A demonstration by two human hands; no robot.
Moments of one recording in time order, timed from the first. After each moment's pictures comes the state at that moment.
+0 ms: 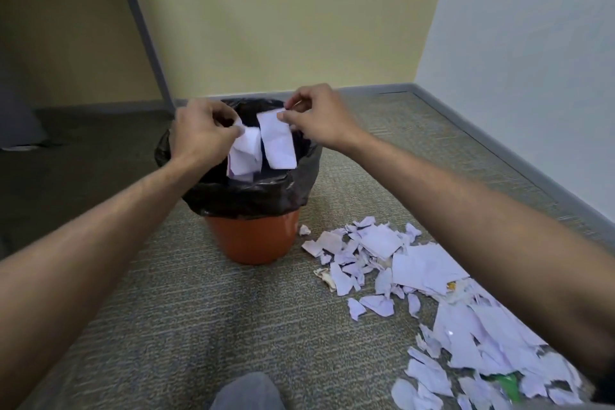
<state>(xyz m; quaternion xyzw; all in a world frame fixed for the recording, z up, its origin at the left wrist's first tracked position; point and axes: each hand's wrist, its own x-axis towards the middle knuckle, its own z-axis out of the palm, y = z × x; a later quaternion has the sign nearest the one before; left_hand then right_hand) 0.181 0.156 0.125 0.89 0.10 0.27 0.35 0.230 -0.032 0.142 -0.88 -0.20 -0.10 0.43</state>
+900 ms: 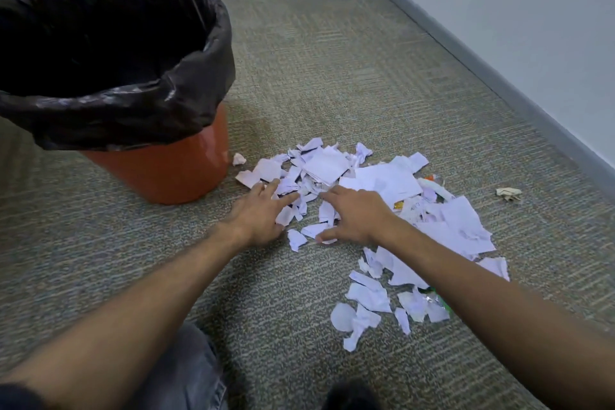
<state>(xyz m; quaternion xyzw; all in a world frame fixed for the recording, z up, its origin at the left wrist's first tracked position) 0.157 -0.006 -0.129 0.96 -0.19 -0.20 0.01 0.148 -0.219 -0.105 -0.96 -0.19 0.18 -0.02</state>
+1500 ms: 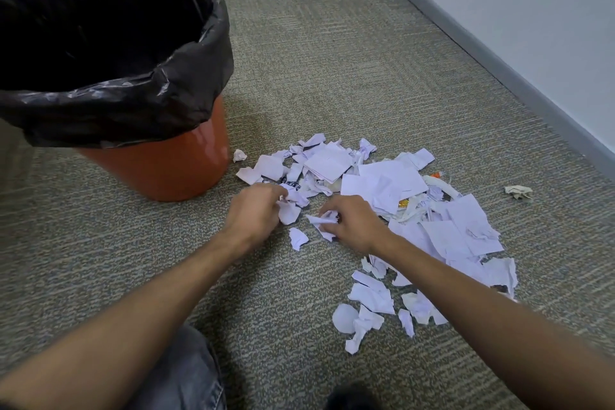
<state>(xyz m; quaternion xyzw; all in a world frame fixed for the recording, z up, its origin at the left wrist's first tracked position) 0.148 -0.010 -0.129 0.98 -0.11 -0.01 0.16 0.137 -0.220 -0.141 -0.94 -0.12 0.13 0.27</state>
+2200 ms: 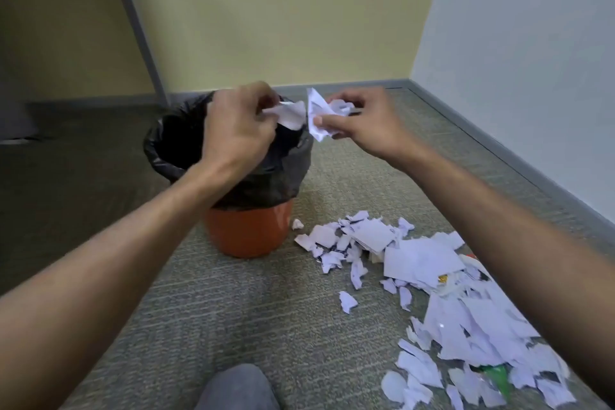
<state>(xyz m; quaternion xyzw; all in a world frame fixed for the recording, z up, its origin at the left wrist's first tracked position) 0.157 0.090 0.130 0.88 -0.05 0.35 0.32 0.194 -0.111 0.134 -0.82 -0.22 -0.08 0.52</state>
